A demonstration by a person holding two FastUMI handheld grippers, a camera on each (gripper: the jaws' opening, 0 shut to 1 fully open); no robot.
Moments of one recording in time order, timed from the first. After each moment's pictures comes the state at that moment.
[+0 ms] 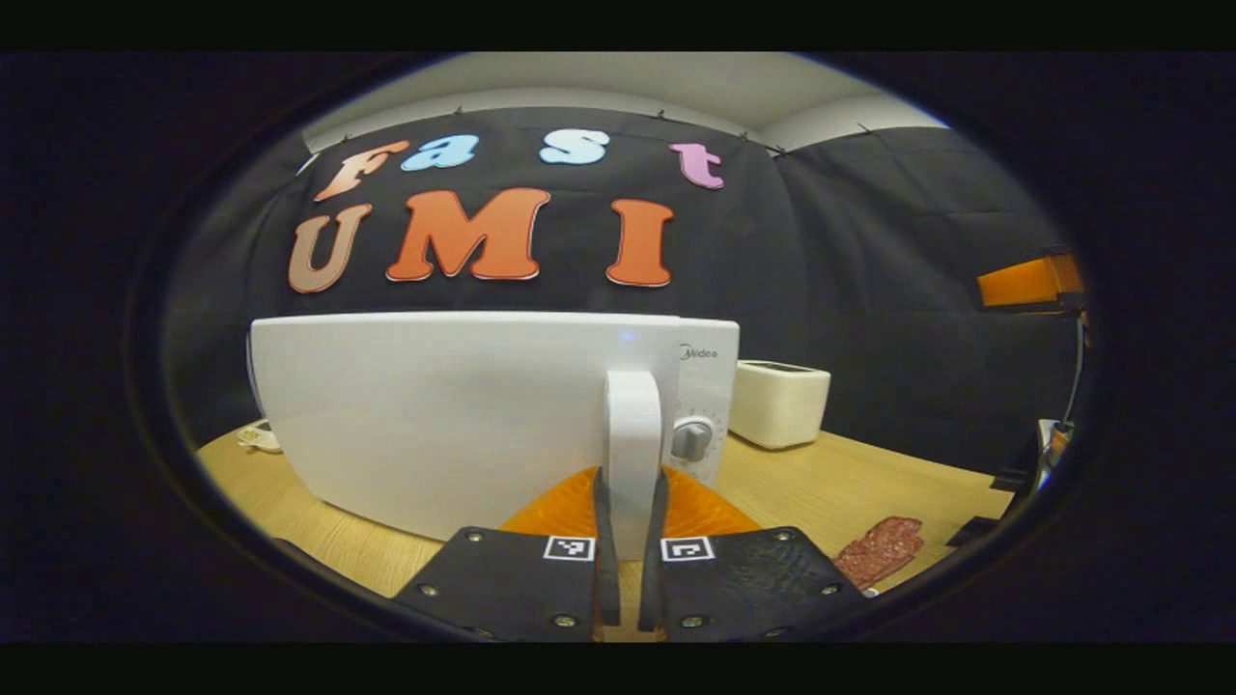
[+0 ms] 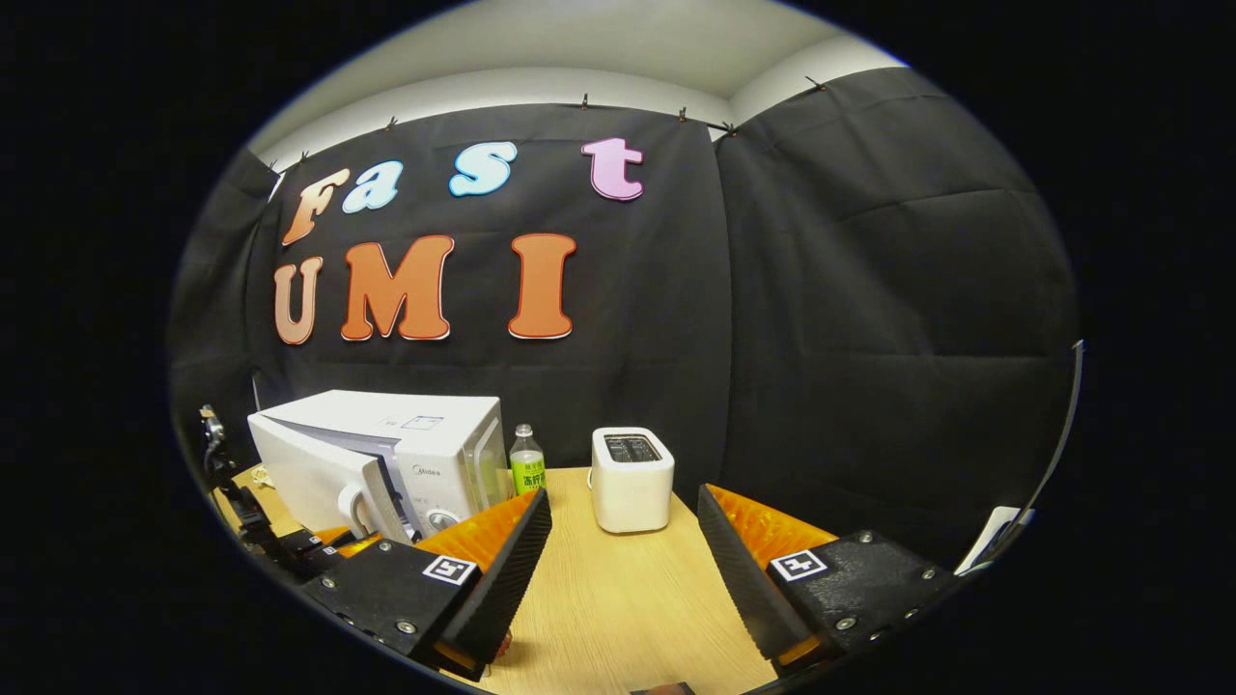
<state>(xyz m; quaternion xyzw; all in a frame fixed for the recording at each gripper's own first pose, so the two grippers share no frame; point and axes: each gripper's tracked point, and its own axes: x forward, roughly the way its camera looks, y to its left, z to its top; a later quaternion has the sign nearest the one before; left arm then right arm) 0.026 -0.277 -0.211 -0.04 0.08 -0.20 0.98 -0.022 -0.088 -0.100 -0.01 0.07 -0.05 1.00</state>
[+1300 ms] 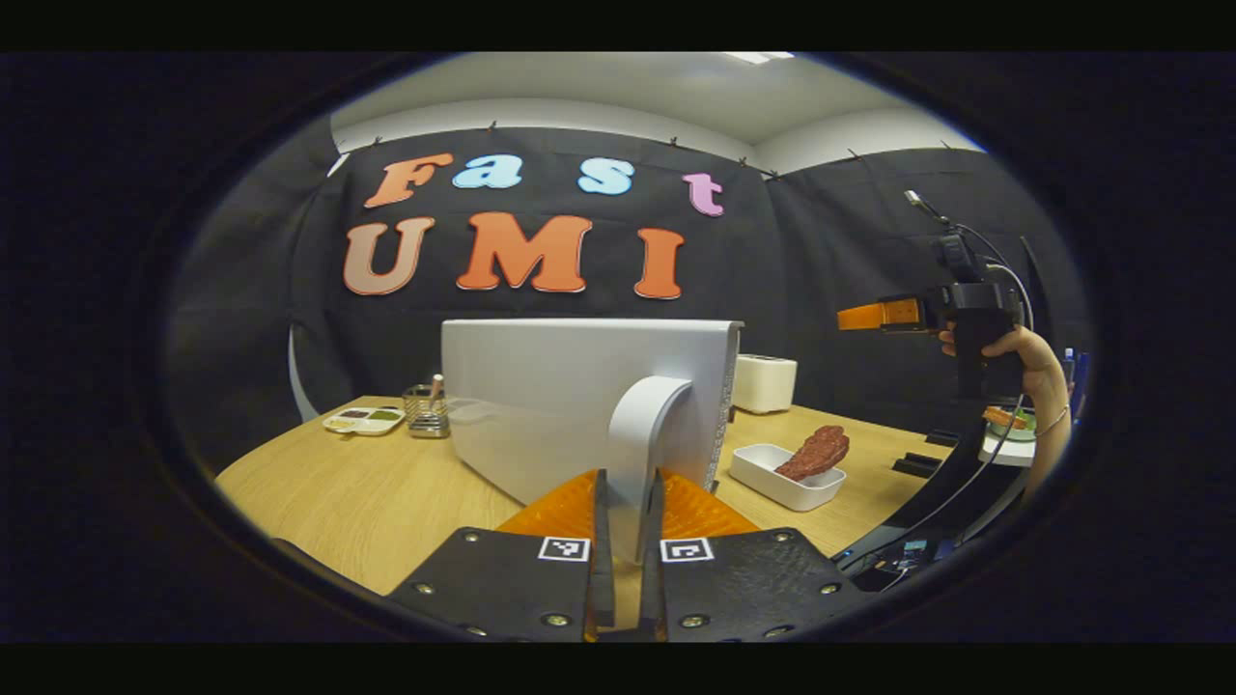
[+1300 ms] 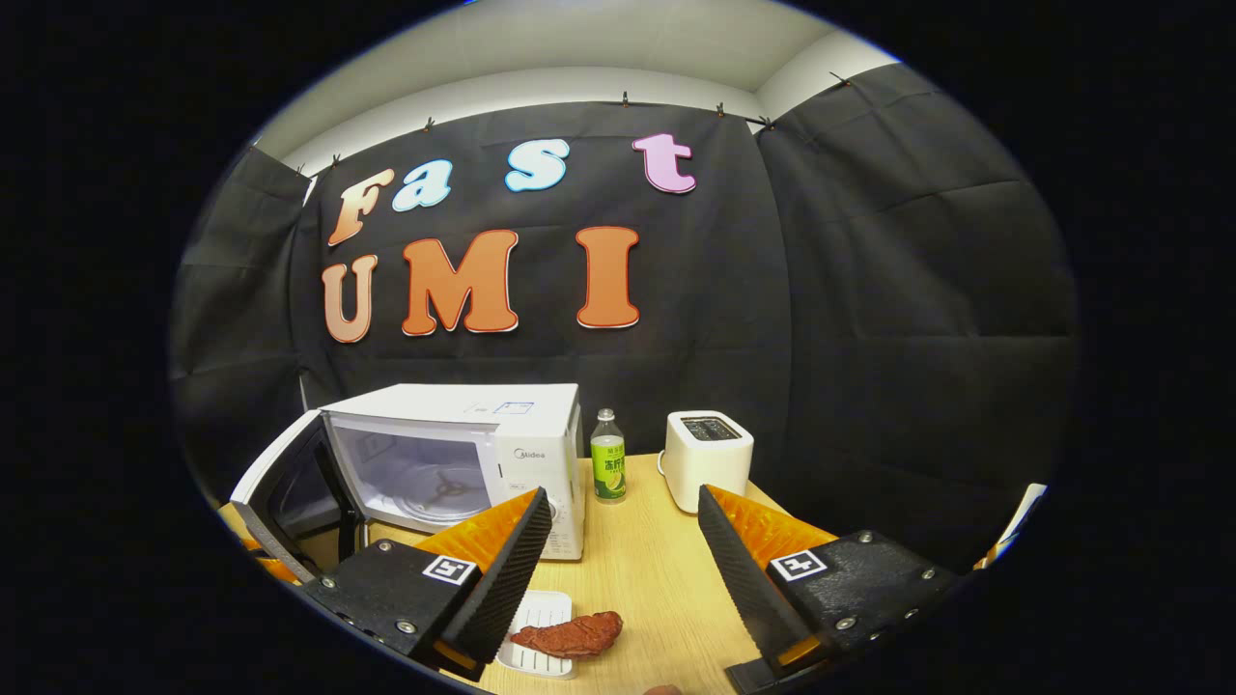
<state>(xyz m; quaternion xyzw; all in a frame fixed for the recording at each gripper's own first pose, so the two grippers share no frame) -0.136 -0.083 -0.197 -0.05 0.07 -0.19 0.98 -0.047 0.006 -0.120 0.01 0.08 0.02 1.00</state>
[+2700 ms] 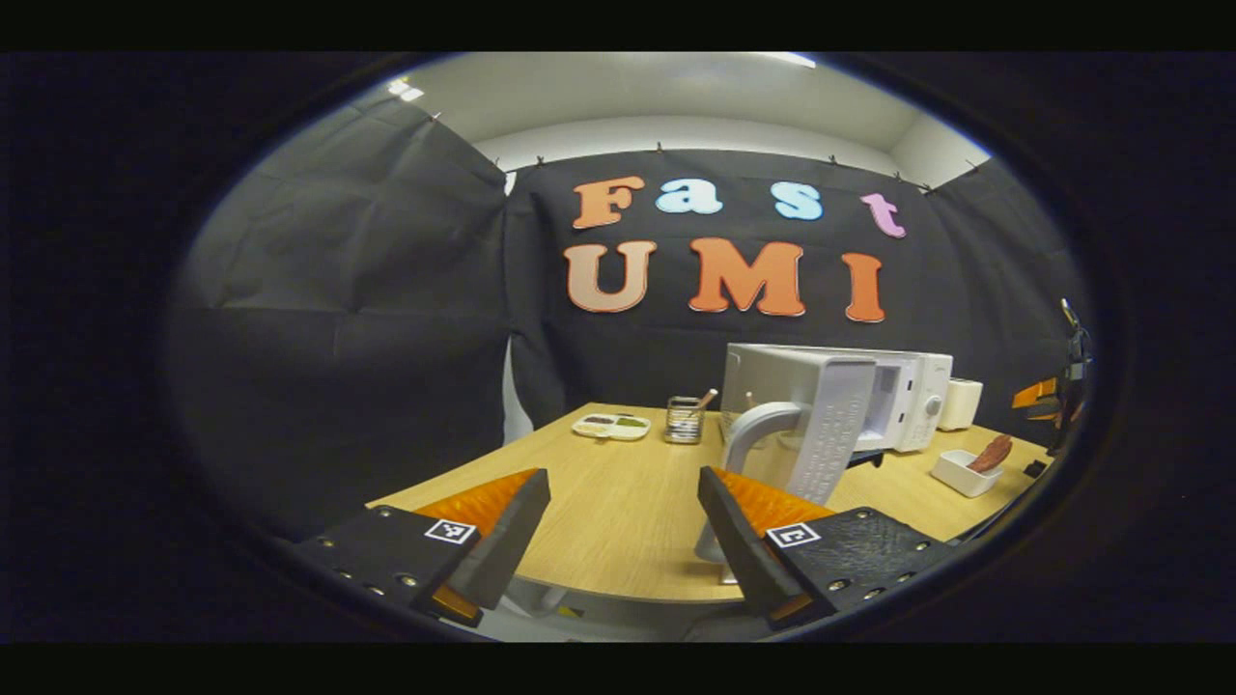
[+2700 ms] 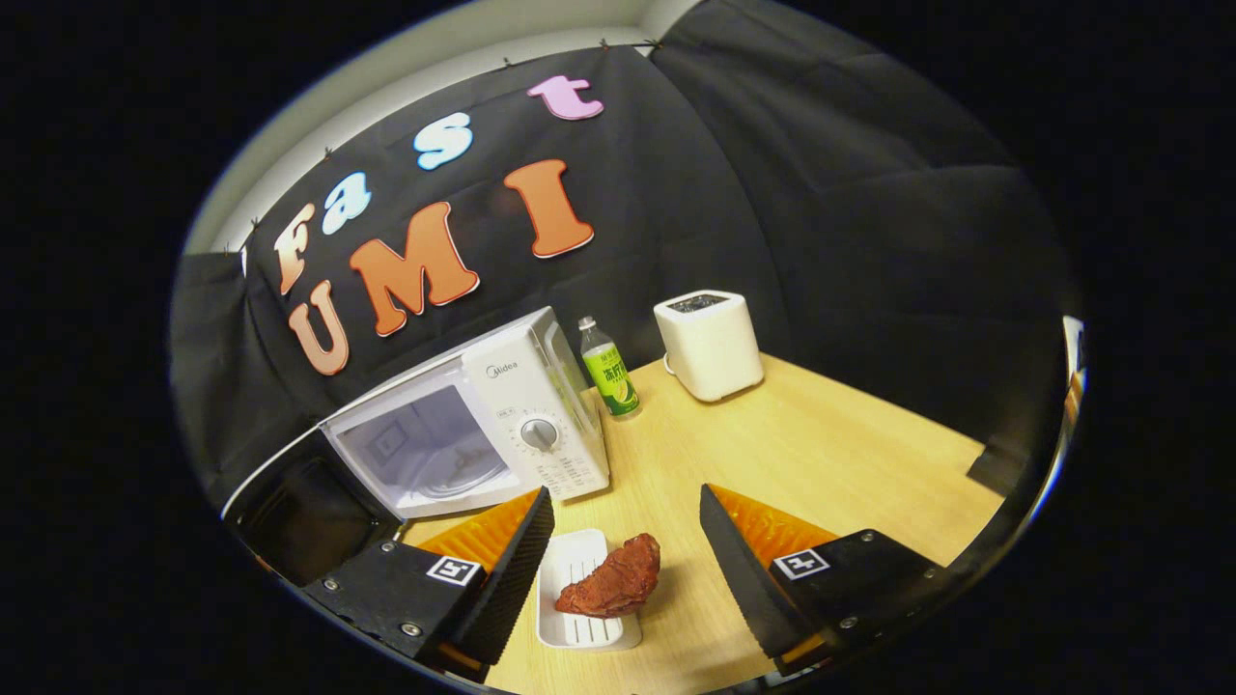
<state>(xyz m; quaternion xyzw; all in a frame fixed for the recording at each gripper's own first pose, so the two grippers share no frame) -0.173 0.170 -0.186 -0.04 0.05 0.08 0.99 -0.056 0.007 -0.245 0.21 0.20 0.01 0.96</state>
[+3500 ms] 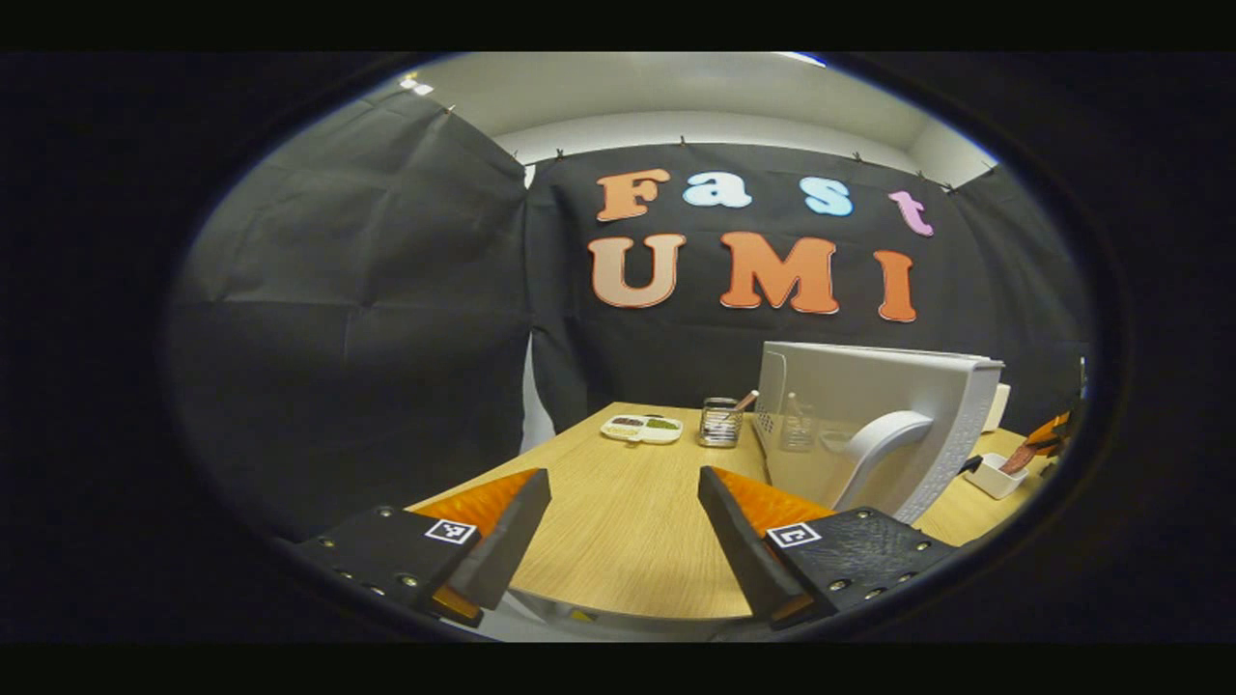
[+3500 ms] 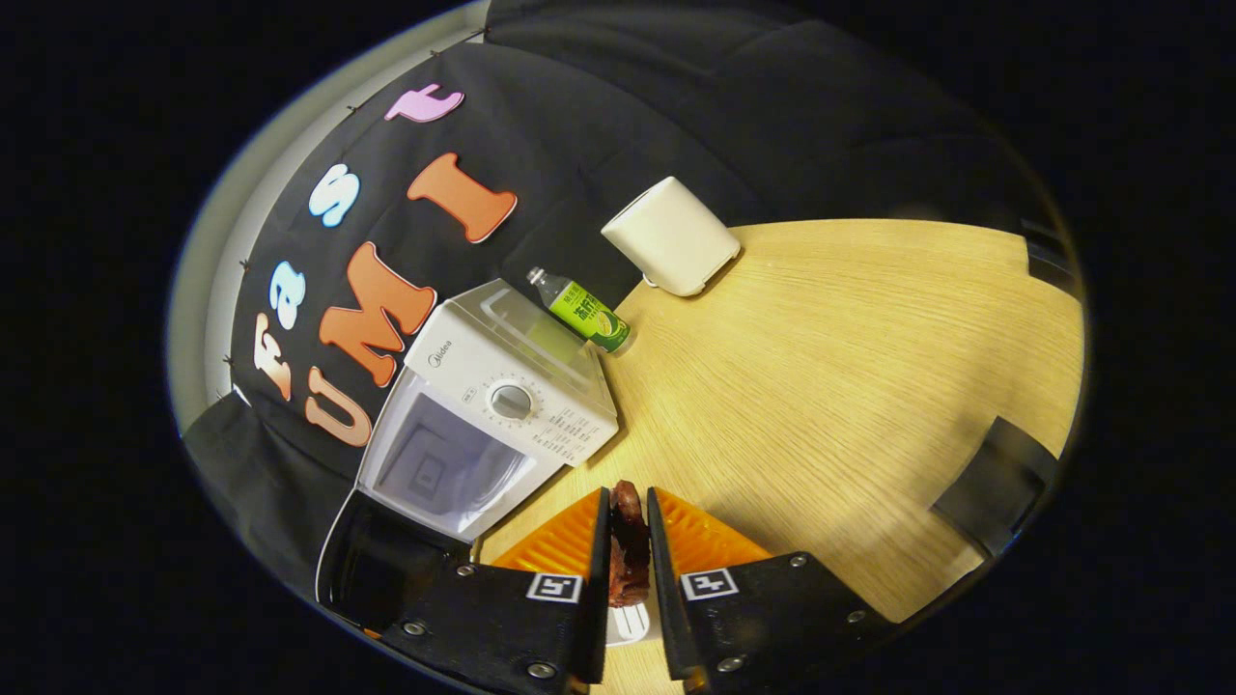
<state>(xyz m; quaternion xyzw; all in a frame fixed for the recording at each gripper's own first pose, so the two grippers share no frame) -0.142 0.205 -0.199 -0.05 0.07 0.09 0.99 -0.048 0.026 -0.309 0.40 0.26 0.02 0.88</state>
